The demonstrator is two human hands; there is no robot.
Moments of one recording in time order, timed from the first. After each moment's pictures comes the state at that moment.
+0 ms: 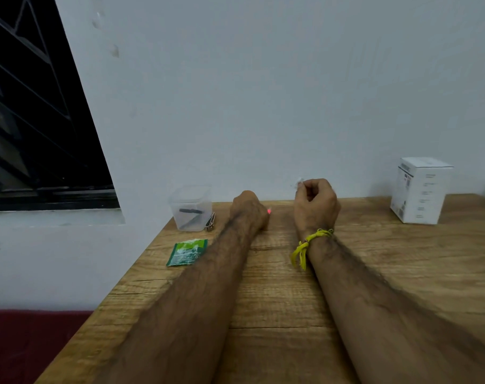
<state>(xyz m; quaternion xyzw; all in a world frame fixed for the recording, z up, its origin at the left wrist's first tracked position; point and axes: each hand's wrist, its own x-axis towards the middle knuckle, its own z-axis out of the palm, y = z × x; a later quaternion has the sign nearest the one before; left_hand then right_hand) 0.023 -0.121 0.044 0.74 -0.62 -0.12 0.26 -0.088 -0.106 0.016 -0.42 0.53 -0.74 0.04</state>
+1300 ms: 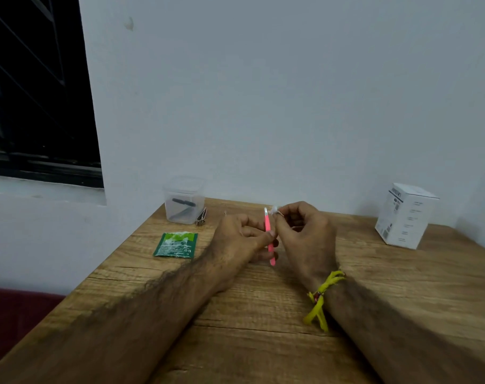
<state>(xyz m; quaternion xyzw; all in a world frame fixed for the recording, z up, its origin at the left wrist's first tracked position) 0.052 -0.026 0.012 0.39 -0.52 -0.53 0.54 -0.083 -0.031 0.015 -0.62 0.45 -0.64 0.07</state>
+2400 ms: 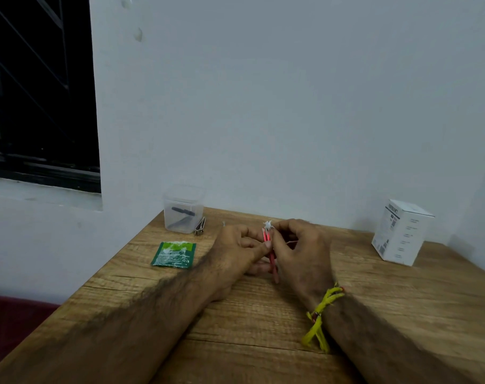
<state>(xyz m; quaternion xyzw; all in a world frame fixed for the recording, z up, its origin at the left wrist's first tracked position) 0.056 -0.028 0.016 0.38 -0.52 -0.57 0.52 -0.080 -0.028 0.016 -0.66 0.47 -0.58 0.02</state>
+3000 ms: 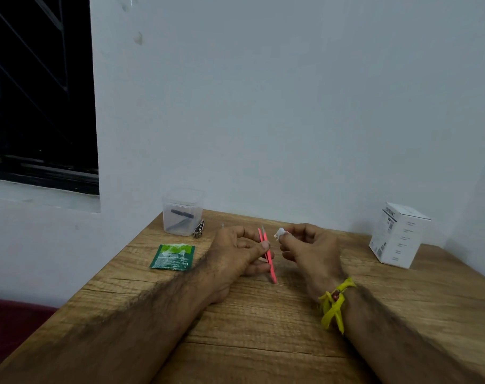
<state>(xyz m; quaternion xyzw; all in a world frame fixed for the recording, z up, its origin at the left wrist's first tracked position) 0.060 -0.030 0.016 0.39 -0.50 -0.57 0.52 -0.096 -0.034 0.023 -0.52 0.49 -0.63 0.30</state>
